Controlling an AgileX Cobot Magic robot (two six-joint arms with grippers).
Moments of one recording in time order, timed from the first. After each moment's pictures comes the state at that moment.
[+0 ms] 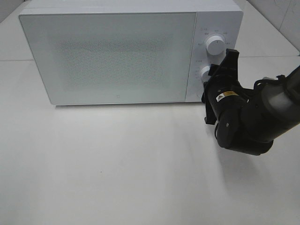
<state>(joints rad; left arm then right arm) 0.04 0.00 -0.52 -0.01 1.09 -0.03 0.58 2.06 -0.74 0.65 -1.18 1.47</state>
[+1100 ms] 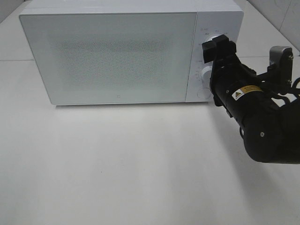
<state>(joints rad) 0.04 0.00 -0.52 -0.01 1.09 -0.03 0.61 1.83 -0.55 0.51 -1.21 1.01</state>
